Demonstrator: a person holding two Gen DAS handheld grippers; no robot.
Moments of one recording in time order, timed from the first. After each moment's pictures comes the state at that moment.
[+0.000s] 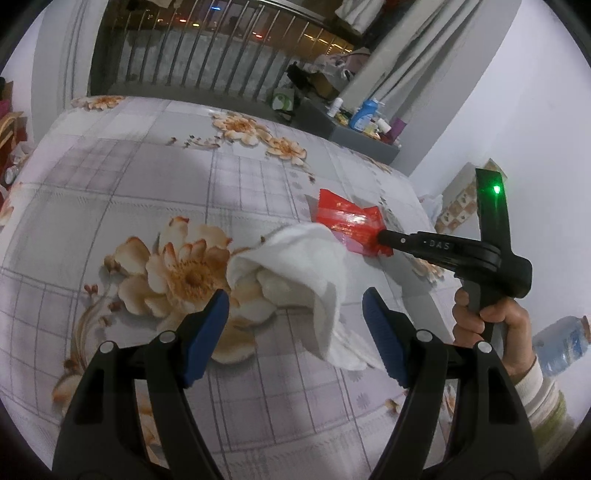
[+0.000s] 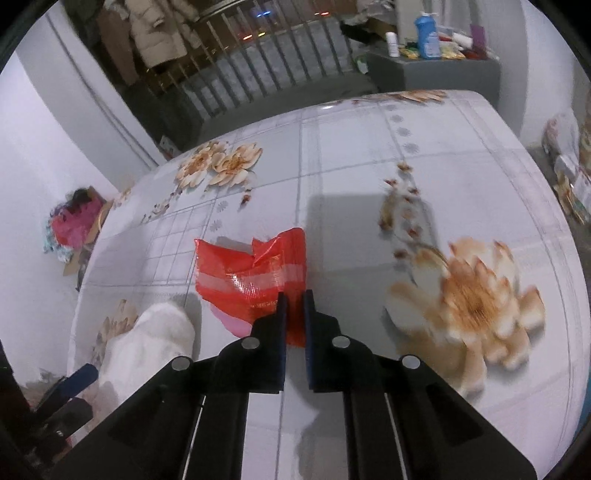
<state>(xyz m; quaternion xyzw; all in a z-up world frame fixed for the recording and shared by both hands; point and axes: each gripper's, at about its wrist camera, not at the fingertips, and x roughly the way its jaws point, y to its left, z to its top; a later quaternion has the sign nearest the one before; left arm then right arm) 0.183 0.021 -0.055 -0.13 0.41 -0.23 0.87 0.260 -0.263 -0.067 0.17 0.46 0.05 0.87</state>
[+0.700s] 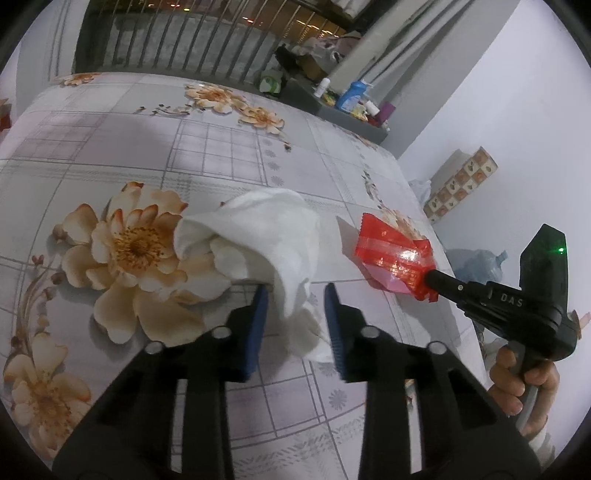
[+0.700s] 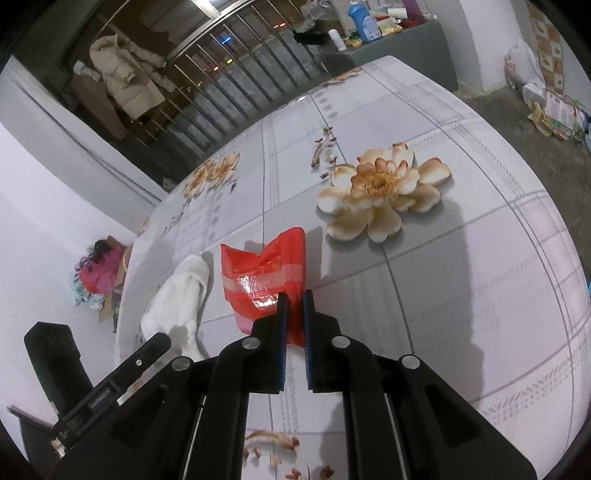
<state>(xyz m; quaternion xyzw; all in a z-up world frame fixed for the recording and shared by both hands) 0.184 -0.008 -0.073 -0.13 0.43 -0.26 0.85 0.164 -0.297 -0.068 0.29 0.43 0.03 0.85</state>
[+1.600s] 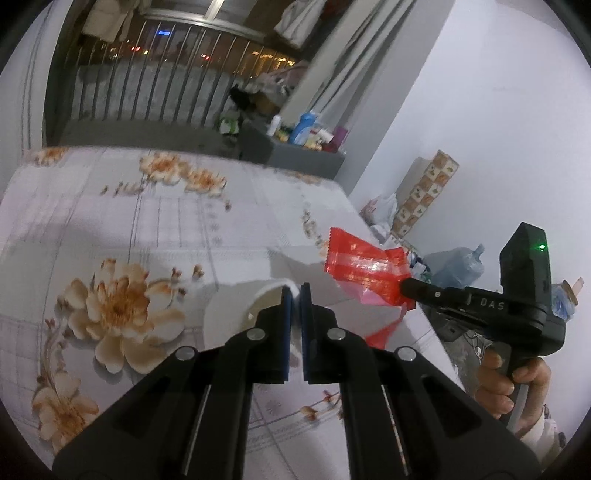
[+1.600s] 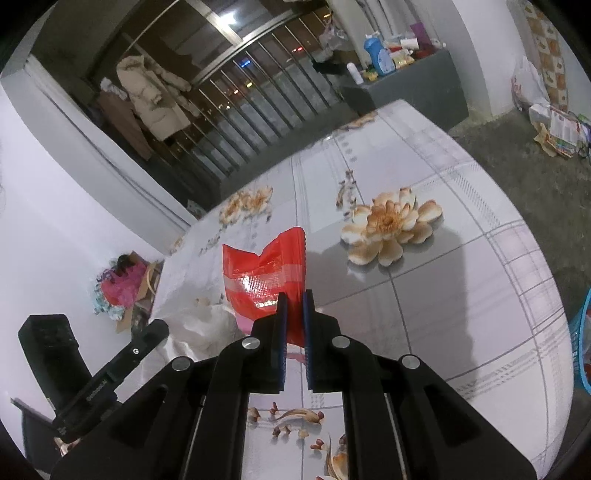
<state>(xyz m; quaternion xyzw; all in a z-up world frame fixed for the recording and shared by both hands) 0.156 -0.028 -0.006 -0.10 0.34 -0.32 0.88 0.127 -0.306 -0.022 0.30 0.37 0.05 0.88</state>
